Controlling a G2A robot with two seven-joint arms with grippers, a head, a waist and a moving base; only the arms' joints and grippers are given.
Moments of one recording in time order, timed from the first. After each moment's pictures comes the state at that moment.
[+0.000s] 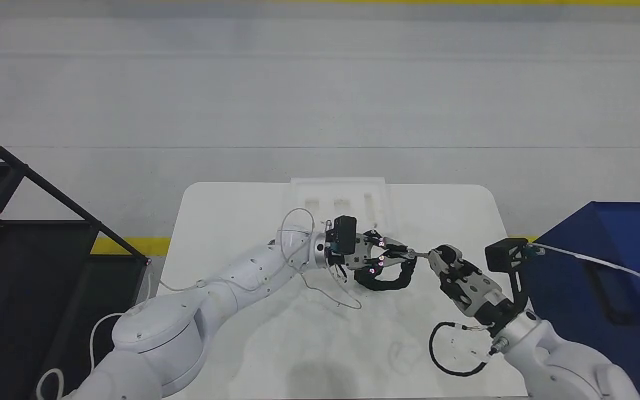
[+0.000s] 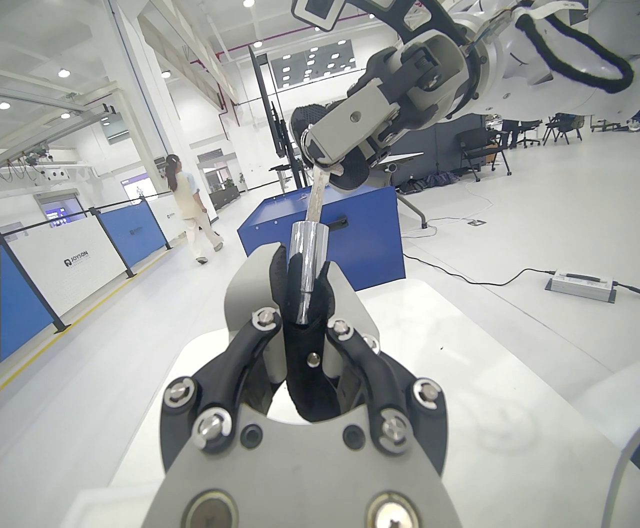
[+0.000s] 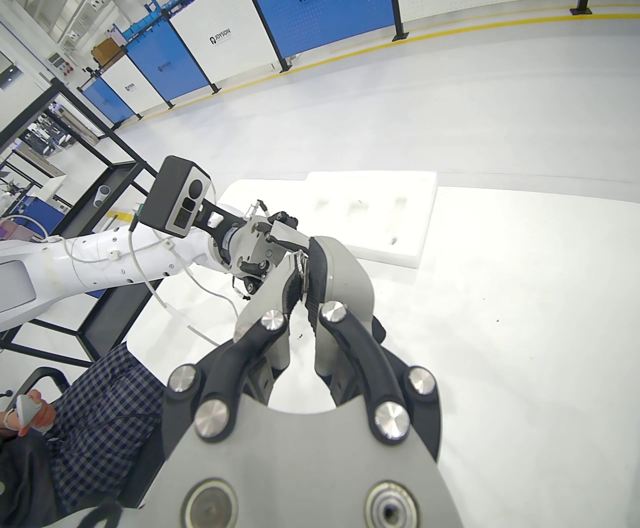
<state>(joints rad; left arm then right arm) 0.59 -1.38 -0.17 -0.74 1.40 -0.59 1.23 -1.89 -1.08 1.57 -2.34 -0.67 -0.09 0.49</state>
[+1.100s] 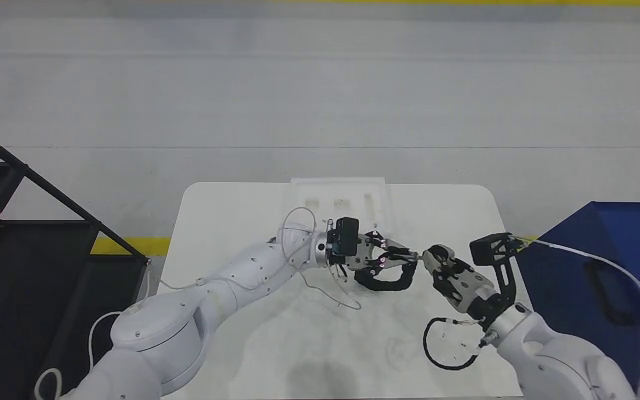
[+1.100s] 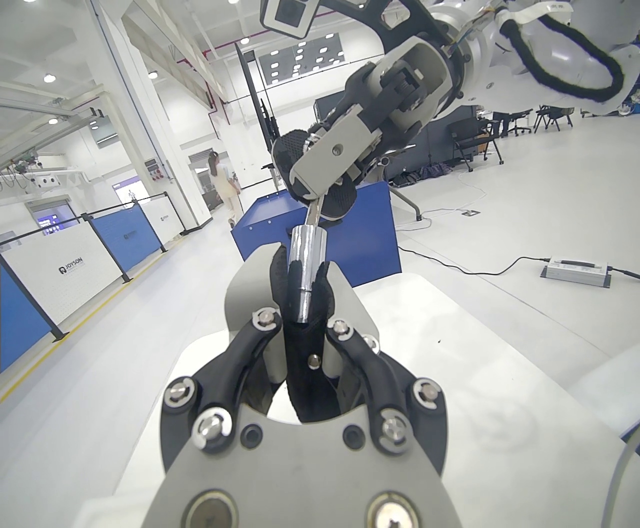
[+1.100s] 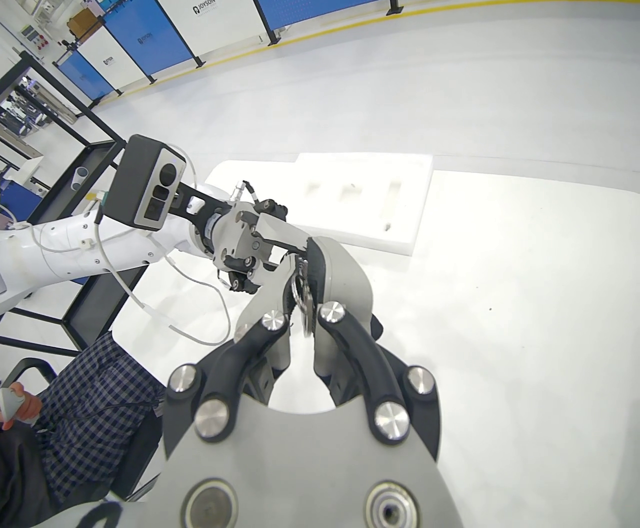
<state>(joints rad) 0.58 -1.37 -0.17 -0.76 1.42 -0.59 1.23 -1.83 -1.08 1.52 -2.32 -0.71 -0.03 0.58</state>
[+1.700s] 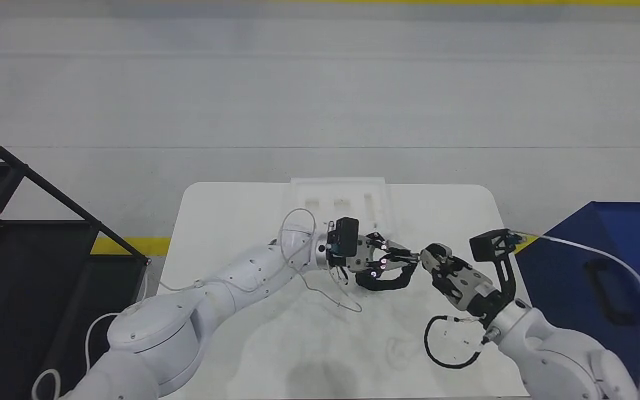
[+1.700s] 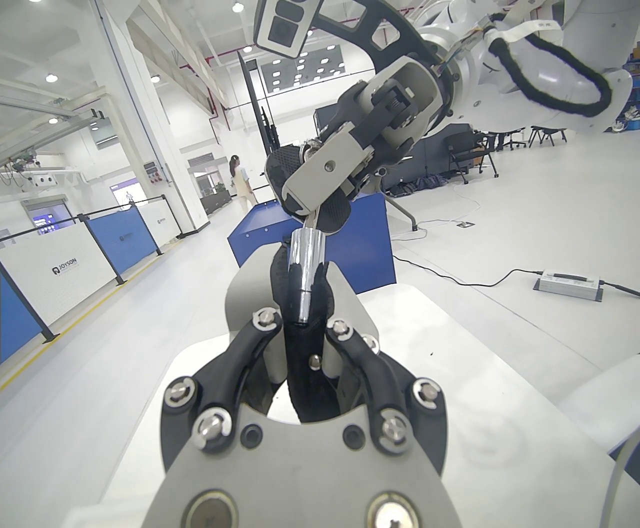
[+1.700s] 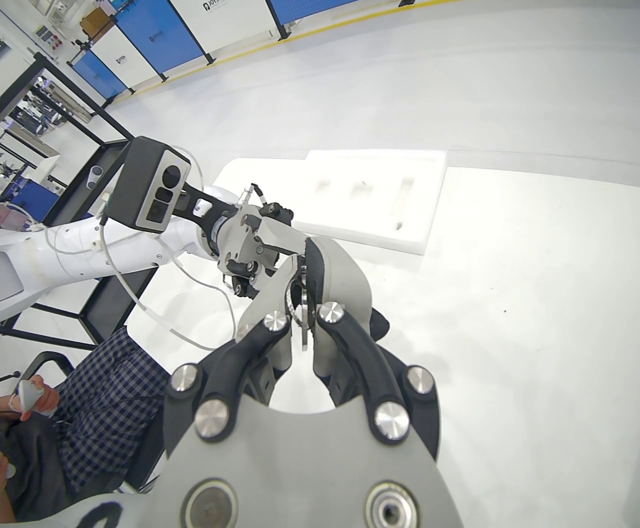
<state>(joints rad) 0.59 -1.35 -0.17 -0.80 1.39 -0.61 1.21 -1.80 -1.08 1.53 -2.31 -0.65 -0.05 0.62</state>
